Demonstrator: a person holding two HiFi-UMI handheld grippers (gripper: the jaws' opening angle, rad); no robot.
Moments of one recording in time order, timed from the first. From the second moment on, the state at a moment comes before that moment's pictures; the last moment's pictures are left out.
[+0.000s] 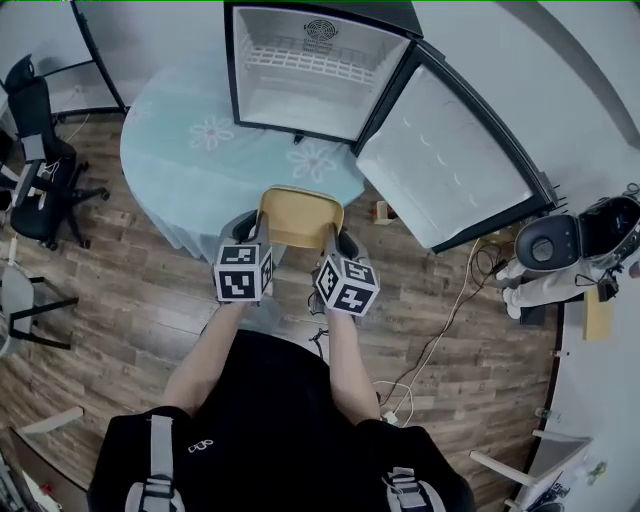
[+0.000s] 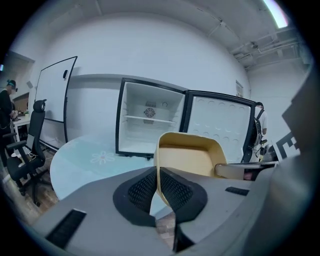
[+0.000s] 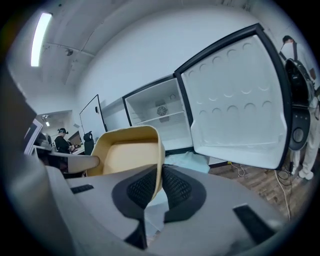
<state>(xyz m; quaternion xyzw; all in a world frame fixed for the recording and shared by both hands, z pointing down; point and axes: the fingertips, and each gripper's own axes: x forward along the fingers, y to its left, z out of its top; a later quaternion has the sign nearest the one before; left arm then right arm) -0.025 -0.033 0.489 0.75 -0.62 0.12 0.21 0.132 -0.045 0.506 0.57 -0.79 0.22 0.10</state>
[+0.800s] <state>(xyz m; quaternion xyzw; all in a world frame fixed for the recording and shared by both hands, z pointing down) -0.084 -0.231 0.509 0.75 -0.60 0.14 0.23 0.072 -0.246 0.514 0.58 -0.77 0.23 0.13</state>
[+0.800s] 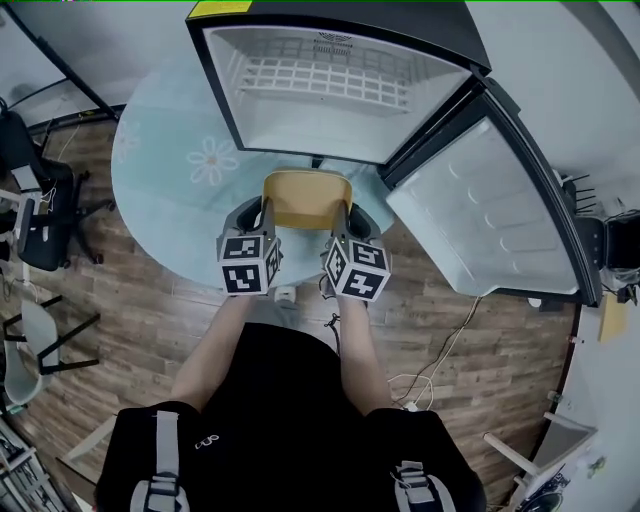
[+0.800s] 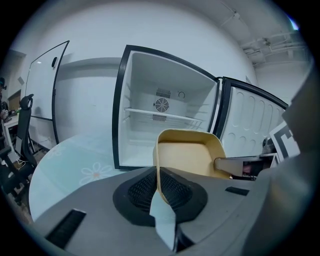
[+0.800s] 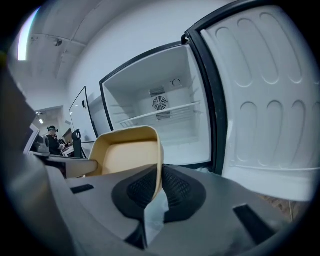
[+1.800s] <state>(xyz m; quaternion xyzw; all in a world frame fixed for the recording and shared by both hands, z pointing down) -0.086 -0.289 0.499 0.76 -0.58 0.11 0.26 0.071 -0.294 0.491 0.60 -0.76 0.19 0.17</state>
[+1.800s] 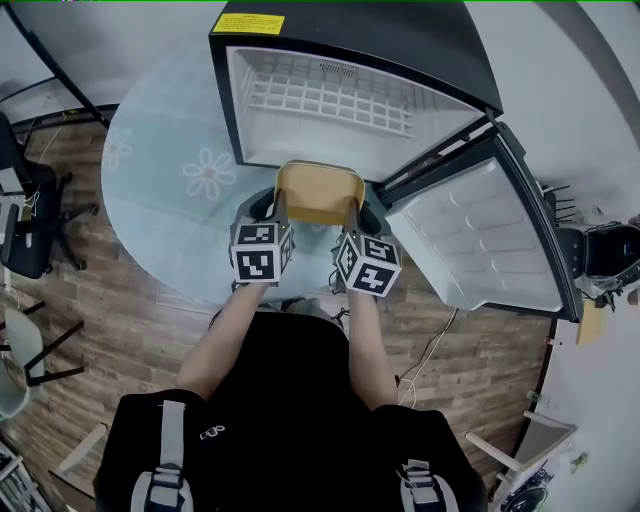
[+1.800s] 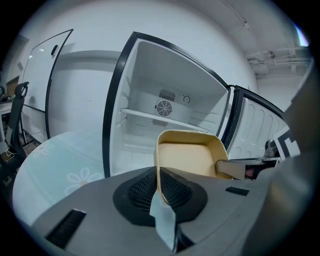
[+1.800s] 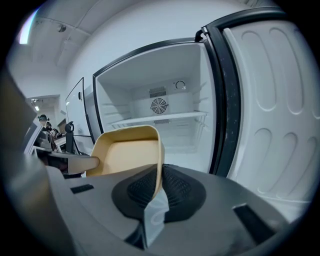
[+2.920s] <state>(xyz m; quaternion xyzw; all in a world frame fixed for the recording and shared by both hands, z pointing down) -0.063 -0.327 0.544 0.74 -0.59 0.14 0.31 0.094 -0.333 0.540 0.57 -0.75 0.25 0.21</state>
